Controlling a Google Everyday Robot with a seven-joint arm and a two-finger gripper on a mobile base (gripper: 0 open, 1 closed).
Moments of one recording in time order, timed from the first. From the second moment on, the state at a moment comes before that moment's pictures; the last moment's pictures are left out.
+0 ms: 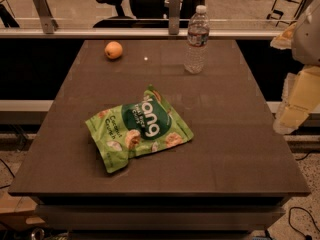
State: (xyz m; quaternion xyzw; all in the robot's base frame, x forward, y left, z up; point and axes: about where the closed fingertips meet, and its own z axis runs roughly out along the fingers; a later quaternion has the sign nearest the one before) arm 0.438 -0.217 0.977 -0.60 0.78 -0.03 0.16
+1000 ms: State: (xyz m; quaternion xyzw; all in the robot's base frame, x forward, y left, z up) arm 0.434 -0.199 0.990 -0.65 0.74 -0.06 0.18
